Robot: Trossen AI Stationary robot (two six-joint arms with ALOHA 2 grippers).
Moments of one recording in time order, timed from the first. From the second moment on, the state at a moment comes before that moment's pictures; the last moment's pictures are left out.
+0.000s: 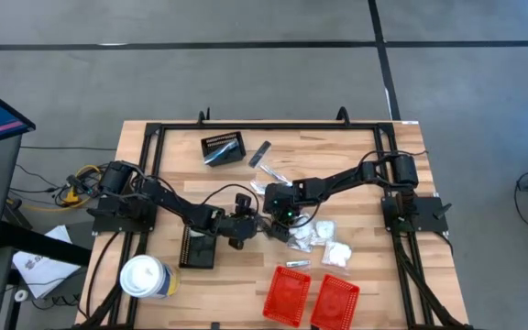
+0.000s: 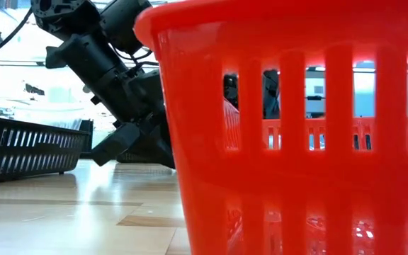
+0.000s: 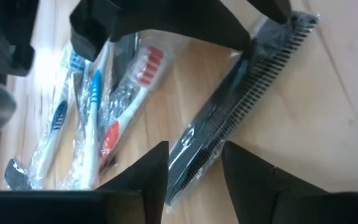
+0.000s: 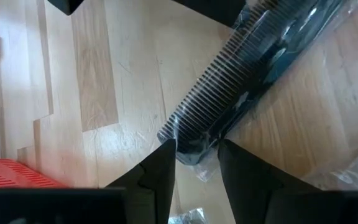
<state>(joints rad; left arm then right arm) -0.25 1.82 0.82 0.10 -0.55 0.31 0.00 2.00 1.13 -0.18 -0.41 0.39</state>
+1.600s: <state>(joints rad) -0.25 1.81 0.82 0.17 -0.48 0.39 0.03 1.83 1.13 -0.22 -0.40 0.34</state>
